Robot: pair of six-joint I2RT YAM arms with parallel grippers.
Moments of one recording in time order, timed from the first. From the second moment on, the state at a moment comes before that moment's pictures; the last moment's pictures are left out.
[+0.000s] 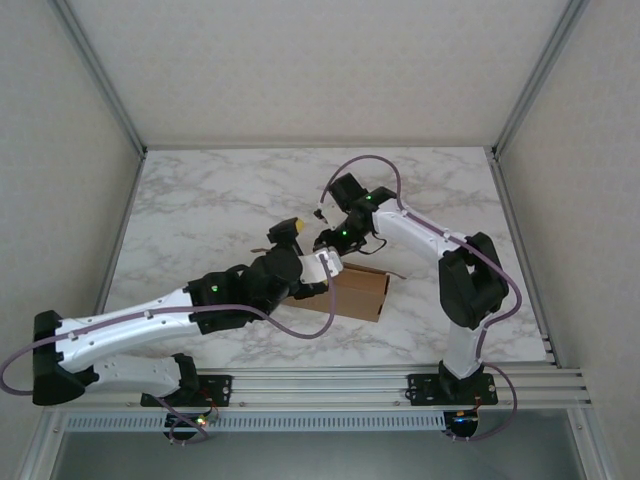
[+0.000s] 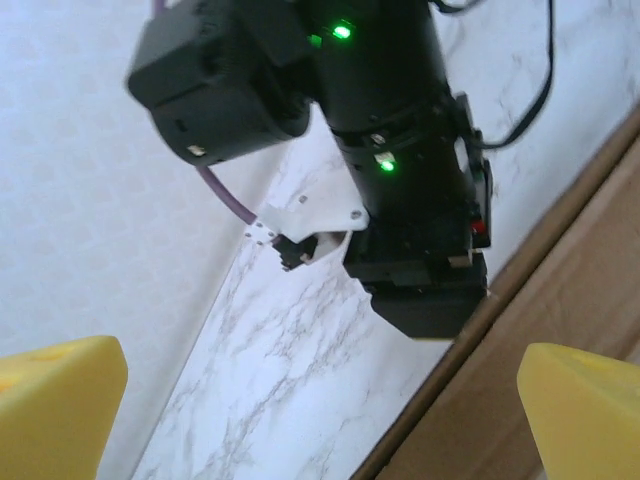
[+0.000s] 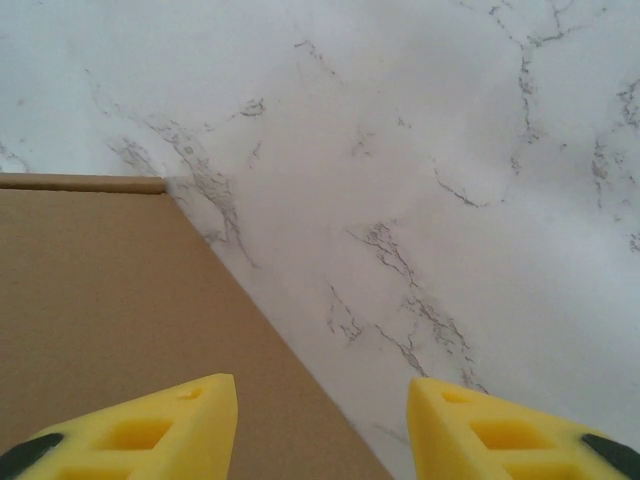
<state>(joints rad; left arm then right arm) -1.15 1.14 1.05 -0.38 -0.61 0.51 0.65 1.85 1.48 -0.87 -0.36 0.09</state>
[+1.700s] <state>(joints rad) -0.71 1.27 1.00 -0.14 0.01 -1.00 0.77 1.17 1.19 -0.84 0.12 0.43</state>
